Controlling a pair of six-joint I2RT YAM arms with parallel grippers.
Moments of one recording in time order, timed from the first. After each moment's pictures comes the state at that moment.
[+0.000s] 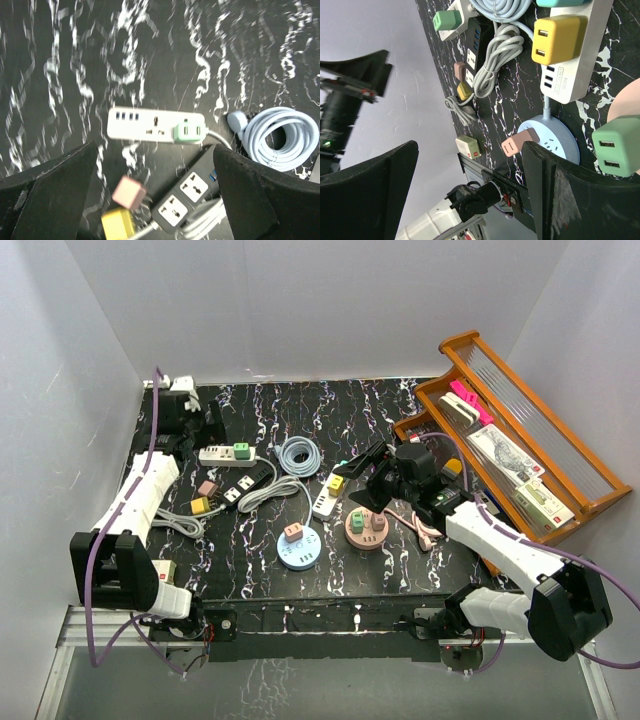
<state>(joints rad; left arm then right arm) -0.07 1.43 1.19 -0.38 -0.09 -0.15 0.53 1.17 0.78 -0.13 -0.22 1.31</state>
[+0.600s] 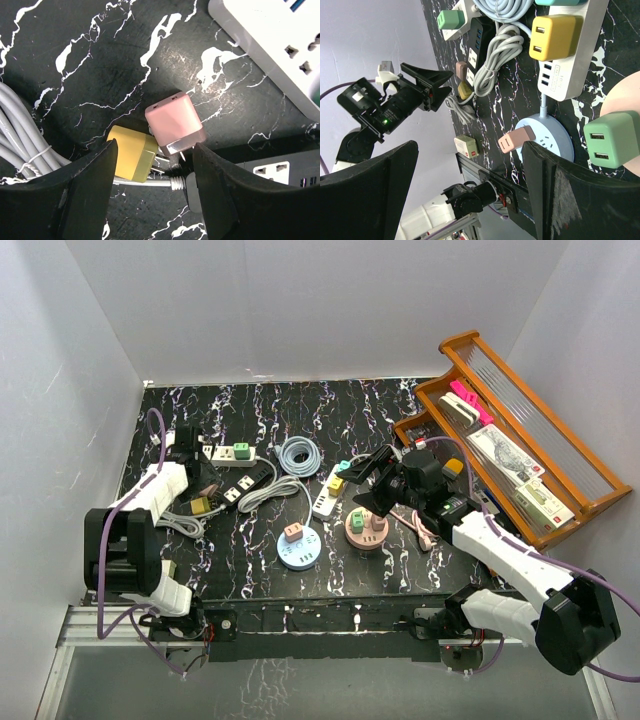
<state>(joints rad) -0.05 1.51 0.96 -0.52 -0.32 -0.62 0.53 1.08 0.71 -0.11 -0.21 1.29</state>
